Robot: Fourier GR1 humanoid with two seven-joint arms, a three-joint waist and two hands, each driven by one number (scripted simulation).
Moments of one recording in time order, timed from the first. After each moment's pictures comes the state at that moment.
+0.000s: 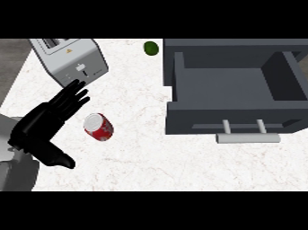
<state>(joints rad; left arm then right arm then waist) -0.17 0.24 0.08 -1.53 0.47 -0.45 0.30 0.45 -0.08 -0.55 -2.19 -0.41 0.39 0.10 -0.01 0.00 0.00</state>
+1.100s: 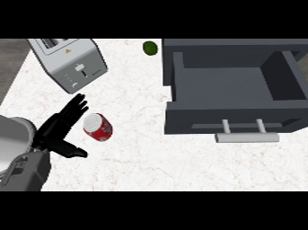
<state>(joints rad) -0.30 0.25 0.14 -0.86 0.13 -0.50 -0.25 0.44 -0.05 -0.67 -2.19 -0.47 0.50 0.14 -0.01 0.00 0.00</state>
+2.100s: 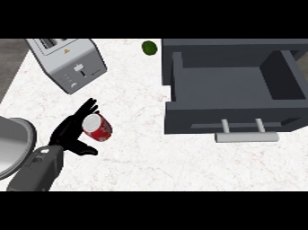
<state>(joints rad) -0.53 0.23 0.17 -0.33 0.02 -0.53 -0.52 0.40 -0.06 -0.75 -2.22 -0.54 0.53 0.23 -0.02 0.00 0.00</state>
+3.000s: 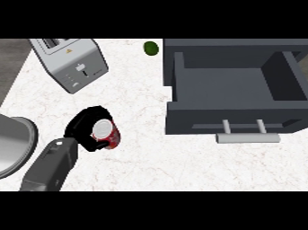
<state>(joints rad) -0.59 0.16 0.20 -0.32 0.07 -0.62 -0.48 0.43 -0.01 -0.75 -2.23 -0.55 0.54 0.24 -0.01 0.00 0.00</state>
